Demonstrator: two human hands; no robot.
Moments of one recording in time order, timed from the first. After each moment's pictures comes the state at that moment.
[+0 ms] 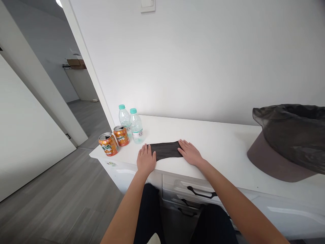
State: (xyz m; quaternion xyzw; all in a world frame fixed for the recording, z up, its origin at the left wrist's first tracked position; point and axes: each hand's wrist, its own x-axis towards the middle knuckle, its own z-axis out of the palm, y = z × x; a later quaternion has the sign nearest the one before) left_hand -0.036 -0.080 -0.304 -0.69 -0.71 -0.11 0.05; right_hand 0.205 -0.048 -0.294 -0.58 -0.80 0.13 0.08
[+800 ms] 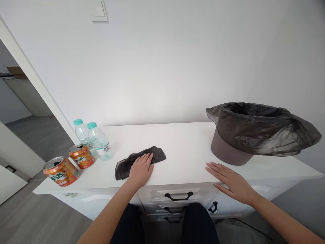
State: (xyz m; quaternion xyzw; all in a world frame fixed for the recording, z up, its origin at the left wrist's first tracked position) left_hand 0.042 -0.069 -0.270 -0.87 -0.49 -0.06 0.06; right_hand 0.449 -0.196 -0.333 -0.50 -0.85 -0.13 0.12
